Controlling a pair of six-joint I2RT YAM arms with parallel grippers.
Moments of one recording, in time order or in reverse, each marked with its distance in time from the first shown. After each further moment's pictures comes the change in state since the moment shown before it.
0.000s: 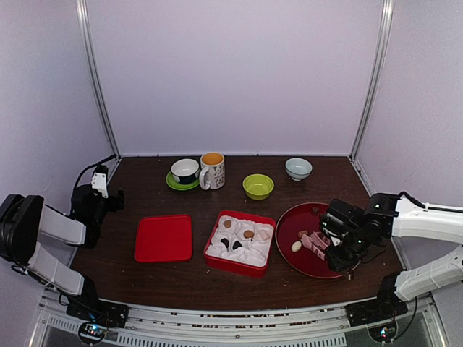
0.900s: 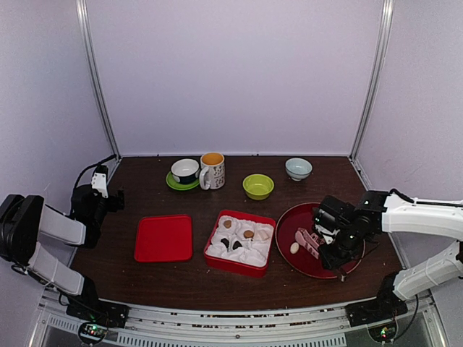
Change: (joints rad) left arm 0.000 0.000 0.000 0.000 0.000 0.000; right arm -0.039 0.097 0.021 0.068 -0.064 -0.060
